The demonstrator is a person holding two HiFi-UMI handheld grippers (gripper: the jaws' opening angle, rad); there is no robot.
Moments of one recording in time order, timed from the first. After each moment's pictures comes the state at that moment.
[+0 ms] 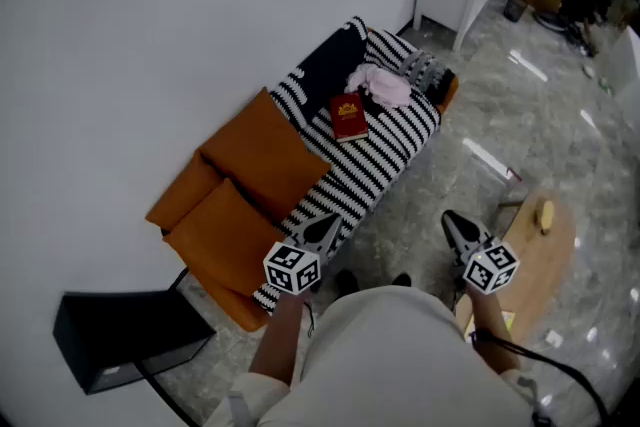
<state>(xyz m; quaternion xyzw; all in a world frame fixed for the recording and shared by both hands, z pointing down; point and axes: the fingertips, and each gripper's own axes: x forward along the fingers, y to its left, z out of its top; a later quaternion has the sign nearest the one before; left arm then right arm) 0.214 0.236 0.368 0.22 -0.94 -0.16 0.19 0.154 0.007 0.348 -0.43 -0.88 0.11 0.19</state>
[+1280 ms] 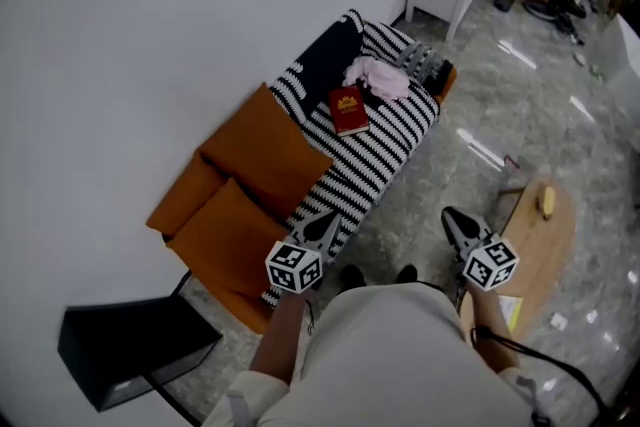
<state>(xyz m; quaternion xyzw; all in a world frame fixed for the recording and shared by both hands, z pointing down) 0.227 0.283 0.382 0.23 -0.94 -0.16 0.20 0.176 0.050 0.357 -0.40 -0.89 0.09 0.20</state>
